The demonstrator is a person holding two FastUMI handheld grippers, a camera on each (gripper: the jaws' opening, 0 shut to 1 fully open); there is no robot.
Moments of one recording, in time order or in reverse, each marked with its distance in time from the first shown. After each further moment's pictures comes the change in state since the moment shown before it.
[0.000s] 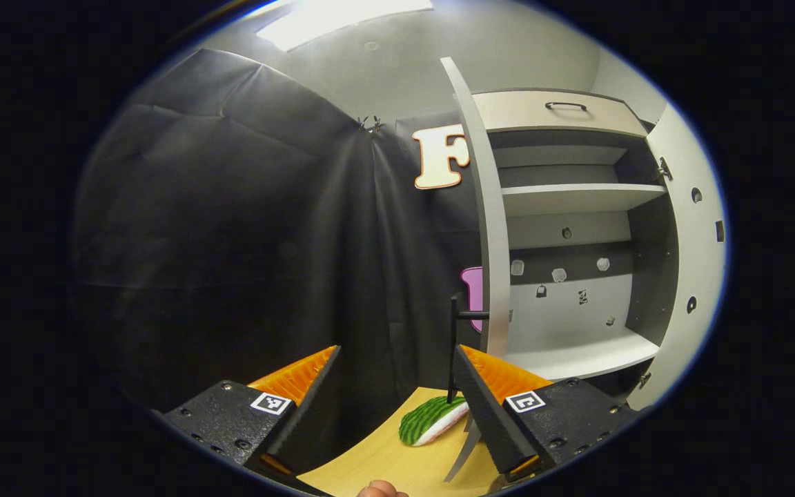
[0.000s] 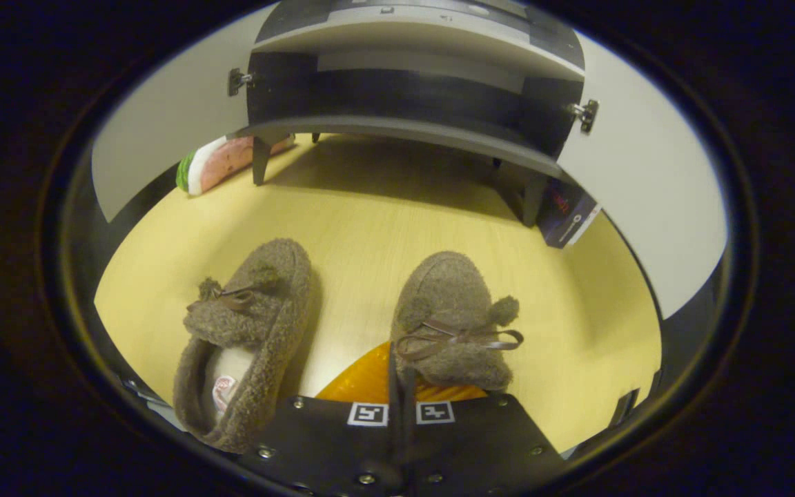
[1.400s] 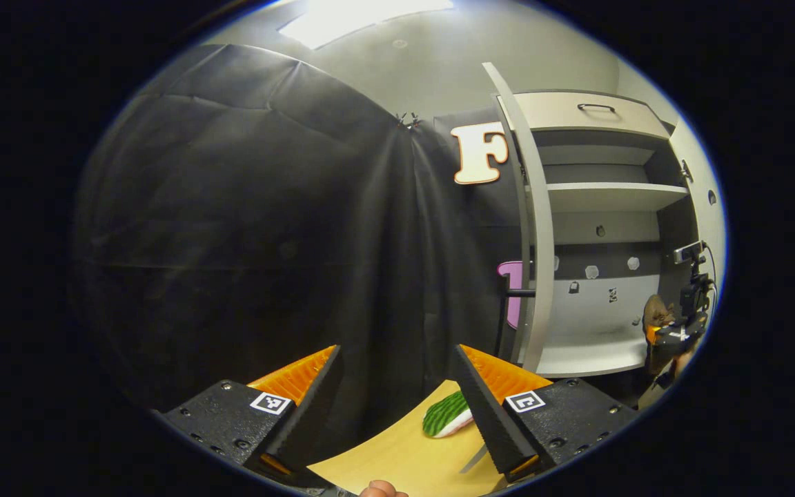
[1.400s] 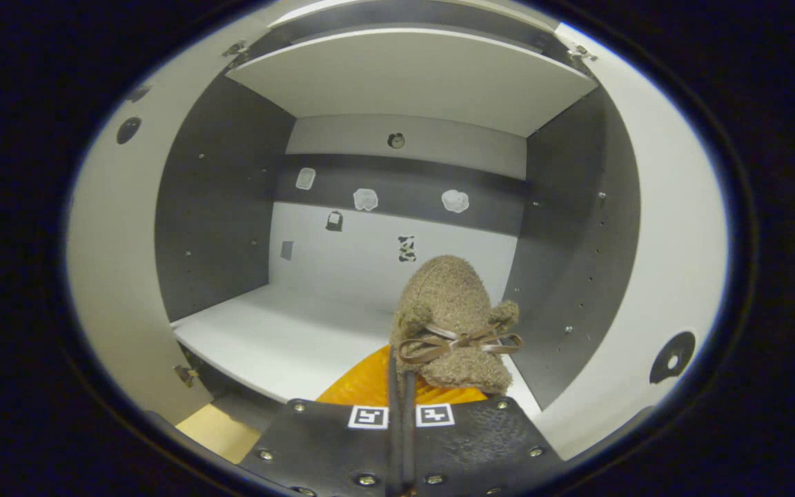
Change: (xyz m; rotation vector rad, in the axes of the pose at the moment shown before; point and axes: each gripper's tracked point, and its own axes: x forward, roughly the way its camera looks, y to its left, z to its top) left arm -0.035 0.050 -0.020 -0.024 0.026 0.188; right arm -0.079 -0.098 0.454 0.006 -0.661 -0.040
